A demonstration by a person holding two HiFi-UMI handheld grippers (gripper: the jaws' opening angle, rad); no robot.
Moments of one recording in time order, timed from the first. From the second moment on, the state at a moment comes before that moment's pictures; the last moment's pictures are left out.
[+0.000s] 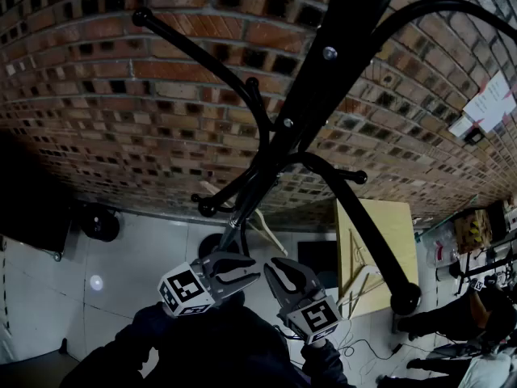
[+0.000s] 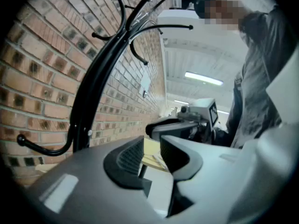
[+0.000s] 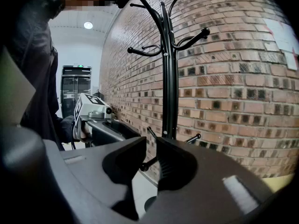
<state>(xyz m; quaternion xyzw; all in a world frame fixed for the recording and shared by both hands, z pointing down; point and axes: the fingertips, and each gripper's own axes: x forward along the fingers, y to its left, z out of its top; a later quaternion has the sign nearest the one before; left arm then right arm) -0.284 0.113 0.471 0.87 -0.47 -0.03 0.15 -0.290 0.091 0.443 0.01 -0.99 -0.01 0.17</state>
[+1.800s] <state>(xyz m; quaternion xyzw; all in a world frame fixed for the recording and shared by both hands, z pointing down) 0.098 -0.136 0.552 0.94 -0.22 0.13 0.22 0.189 -0.112 0.509 0.45 -0.87 0.14 0.13</state>
